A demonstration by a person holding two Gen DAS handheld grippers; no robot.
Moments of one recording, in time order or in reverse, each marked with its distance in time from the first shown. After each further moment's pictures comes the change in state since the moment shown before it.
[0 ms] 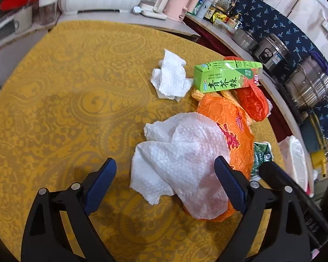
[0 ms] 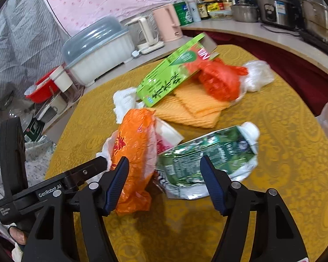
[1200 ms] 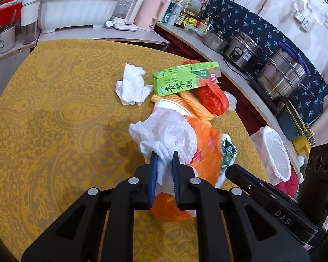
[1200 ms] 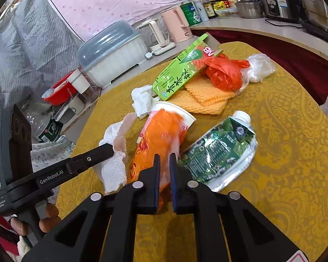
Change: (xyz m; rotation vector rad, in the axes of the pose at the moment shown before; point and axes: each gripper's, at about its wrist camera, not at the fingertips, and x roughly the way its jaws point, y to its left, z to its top) left arm -0.044 -0.037 -0.016 0.117 -0.061 -0.101; right arm -0.040 -0.012 -0.023 0.037 -0.019 0.113
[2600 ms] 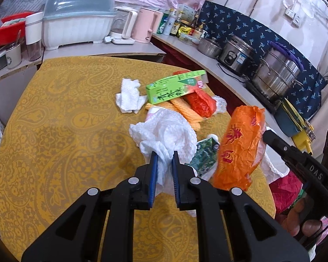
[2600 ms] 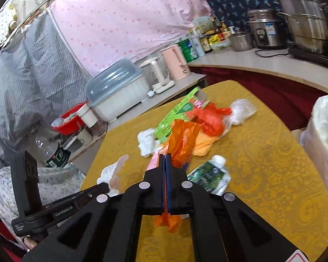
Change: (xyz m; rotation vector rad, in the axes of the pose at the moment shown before) left arm -0.041 -0.026 -0.008 0.063 -0.062 0.035; right arm -0.080 -0.012 0.026 0.018 -0.226 0.010
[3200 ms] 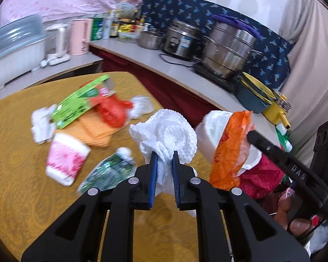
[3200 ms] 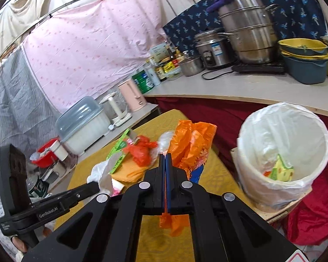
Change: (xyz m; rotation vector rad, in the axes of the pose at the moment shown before) left arm 0.039 -0.170 0.015 0.247 0.027 -0.172; right arm -0.090 -0.117 0.025 0.112 -0.166 -0.173
